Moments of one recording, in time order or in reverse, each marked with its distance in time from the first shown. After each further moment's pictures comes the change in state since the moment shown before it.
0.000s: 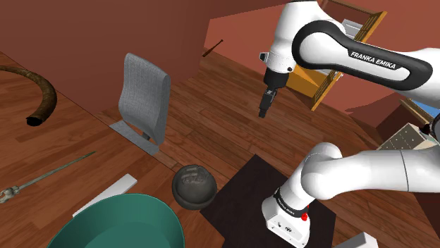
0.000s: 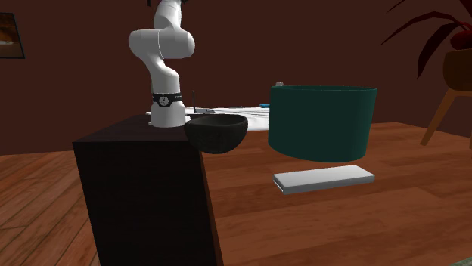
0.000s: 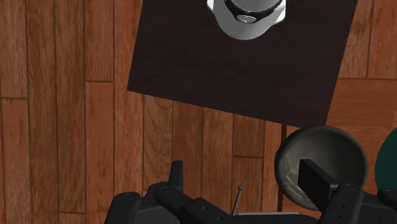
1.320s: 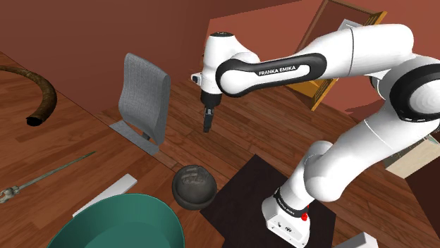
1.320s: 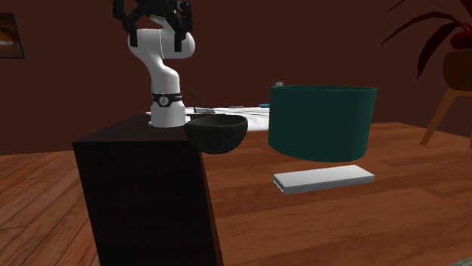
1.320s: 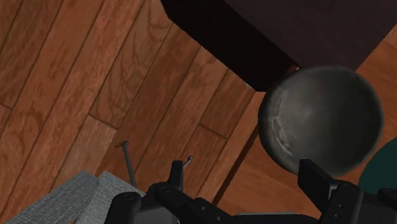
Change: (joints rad) arm 0.143 0.577 0.059 0.097 0.015 0.517 -0.233
